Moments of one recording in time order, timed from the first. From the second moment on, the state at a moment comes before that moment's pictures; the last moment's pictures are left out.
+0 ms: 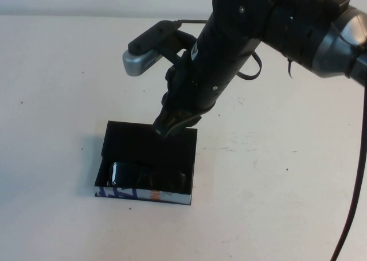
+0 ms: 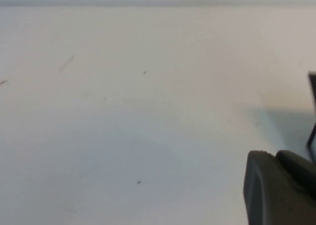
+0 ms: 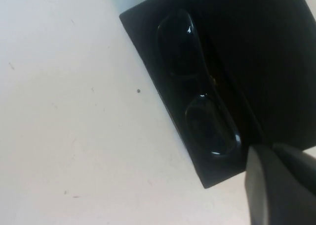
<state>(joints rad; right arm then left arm) 0.71 1.92 -1.90 0.26 1.24 -0.36 -0.03 -0.01 0.03 -0.02 0.30 0.06</state>
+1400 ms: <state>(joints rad) 0.54 2.07 -1.98 0.43 1.09 -0.25 -0.10 1.43 -0.51 -1.36 0.72 1.21</state>
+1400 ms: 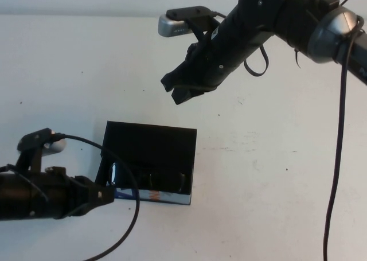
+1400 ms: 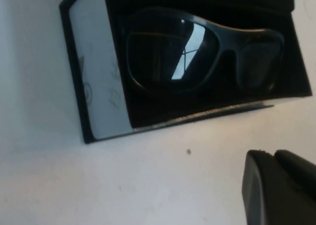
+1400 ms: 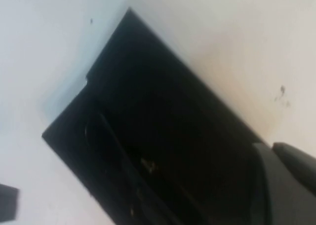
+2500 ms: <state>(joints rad) 0.53 2.40 -2.24 0.44 1.09 -0.23 -0.15 1.74 -0.52 -1.73 0.71 1.64</state>
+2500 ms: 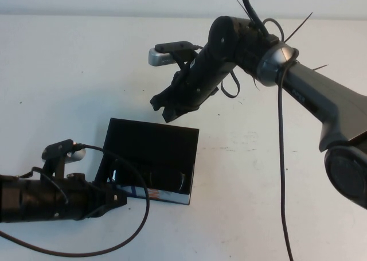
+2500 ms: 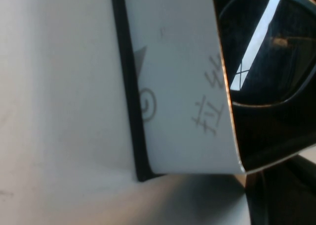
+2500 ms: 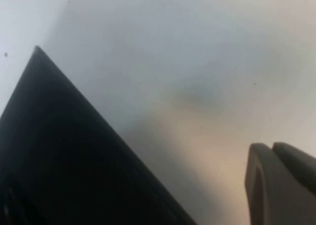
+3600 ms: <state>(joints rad) 0.53 2.39 -2.24 0.62 1.22 -0.23 -0.15 1.74 -0.52 -1.73 0.70 1.64</state>
